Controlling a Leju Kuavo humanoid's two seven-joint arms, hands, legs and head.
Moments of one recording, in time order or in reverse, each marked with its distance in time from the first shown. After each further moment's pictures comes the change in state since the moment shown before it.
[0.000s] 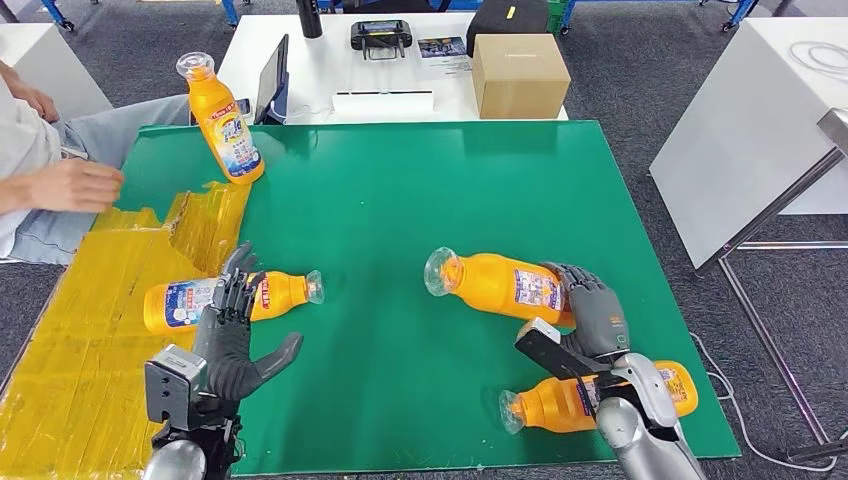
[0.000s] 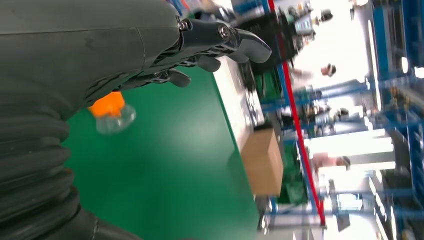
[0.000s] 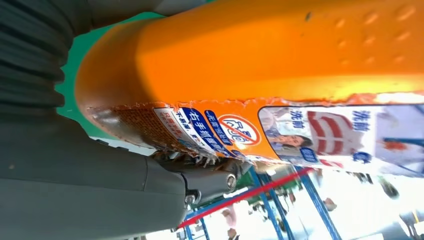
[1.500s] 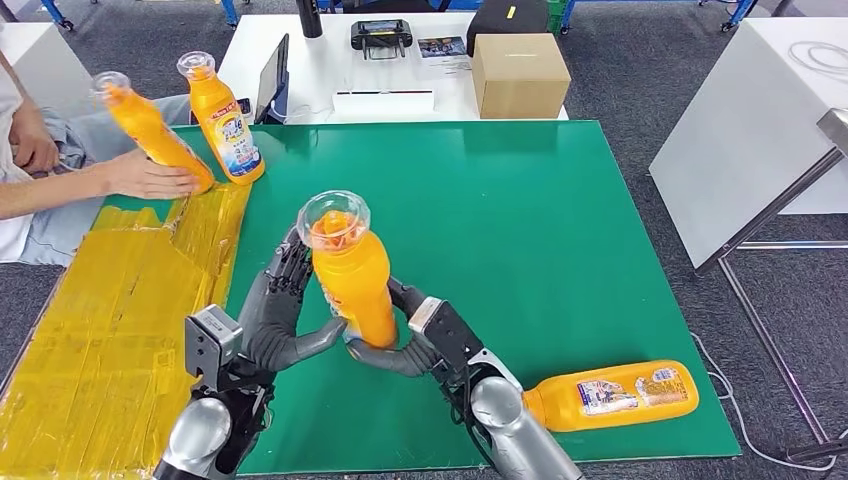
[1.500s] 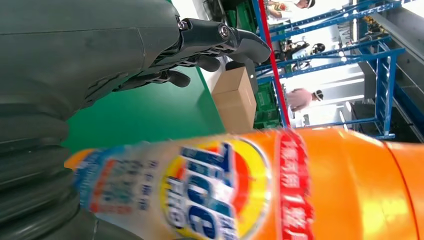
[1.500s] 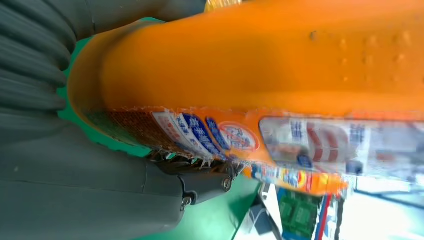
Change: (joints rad) left arm -0.188 0.070 -0.186 0.094 0.164 -0.072 0.054; right arm -0.158 0.340 0.333 0.147 -0.681 0.450 -0.107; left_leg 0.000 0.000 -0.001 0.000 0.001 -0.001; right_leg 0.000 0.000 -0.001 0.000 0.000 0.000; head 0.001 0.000
